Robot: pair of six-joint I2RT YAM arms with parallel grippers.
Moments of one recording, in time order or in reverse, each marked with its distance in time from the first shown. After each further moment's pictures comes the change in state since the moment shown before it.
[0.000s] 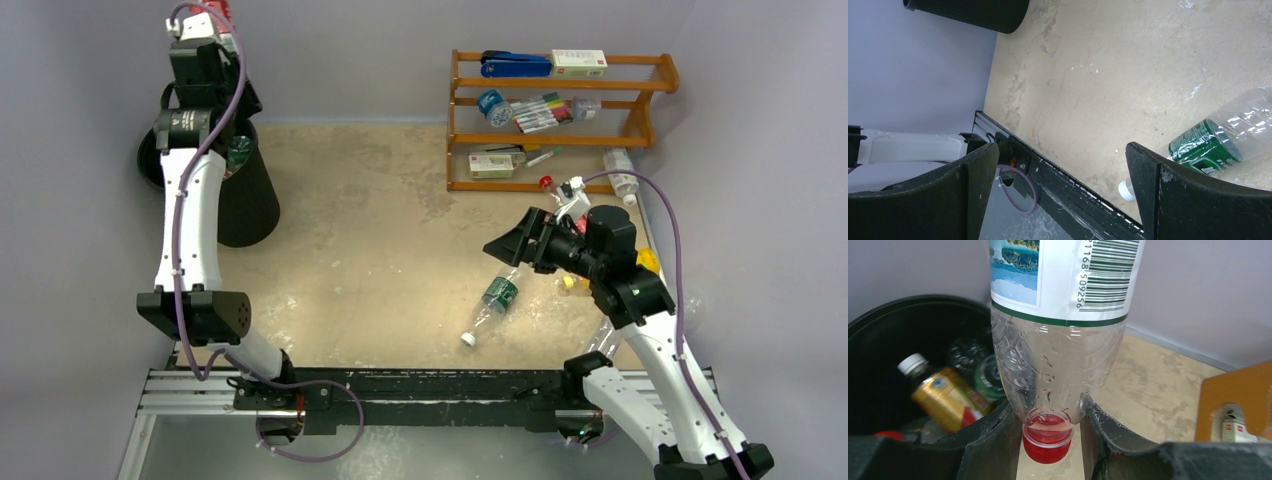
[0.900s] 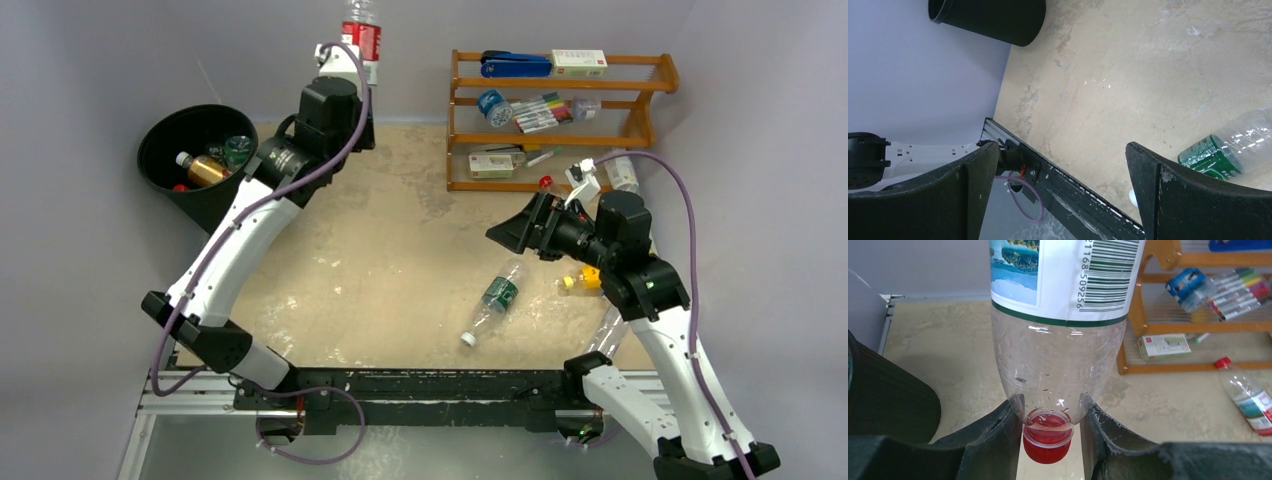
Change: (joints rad) left arm -0.626 -0.140 -0.203 0.052 -0.294 0.005; right arm 0.000 0.050 0.170 -0.058 0.011 -0.003
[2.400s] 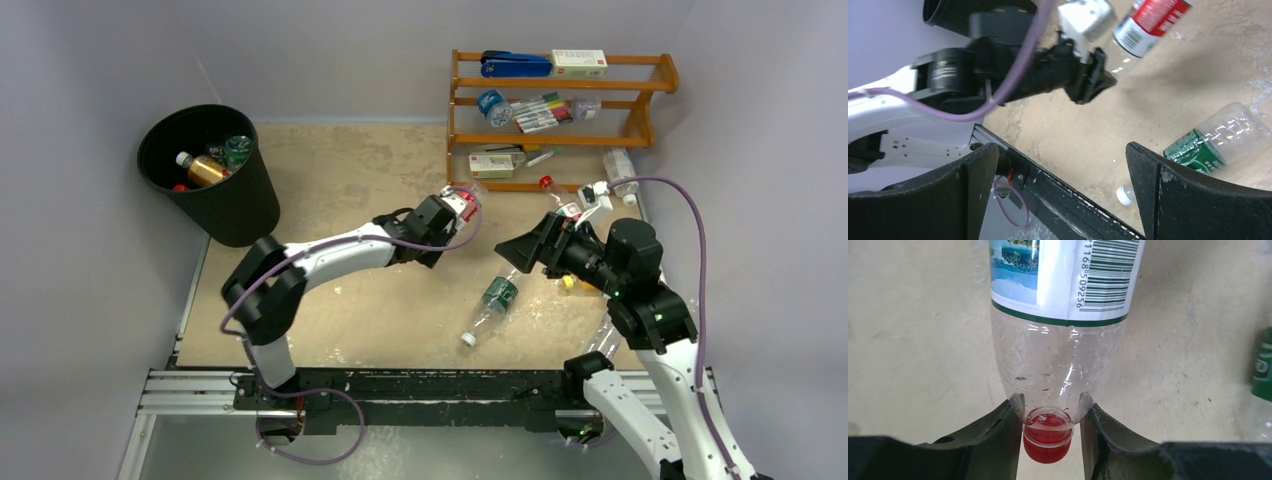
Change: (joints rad) left arm -0.248 0.328 -0.570 0.336 0.245 0.113; right arm 0.000 -0.147 -0.105 0.004 0.053 -0.021
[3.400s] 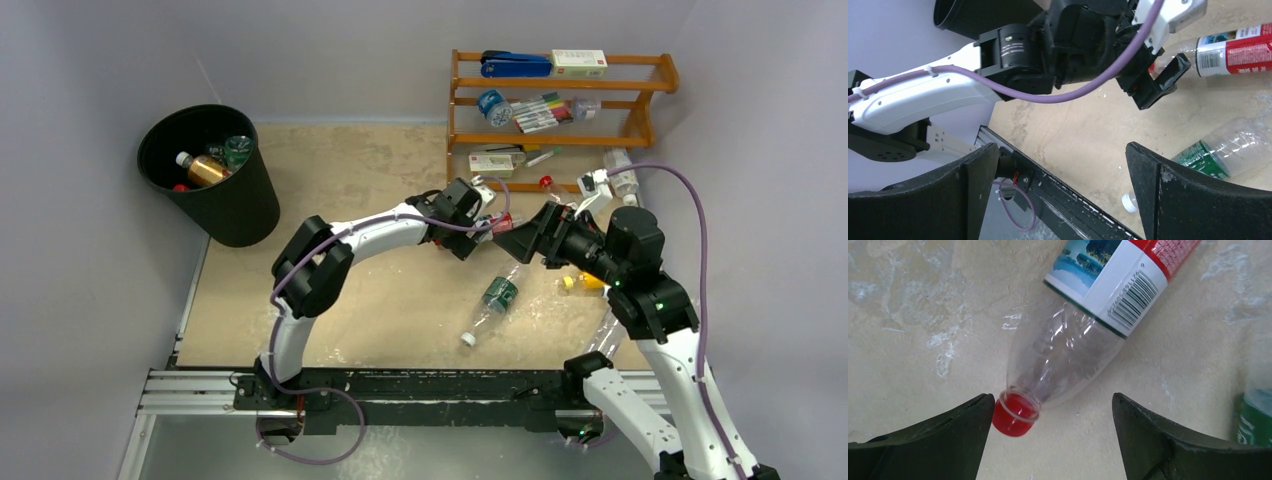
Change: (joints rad) left arm 0.018 0.238 0.317 -0.057 0.109 0.100; right arm 0.000 0.047 0.056 0.014 -0.016 -0.002
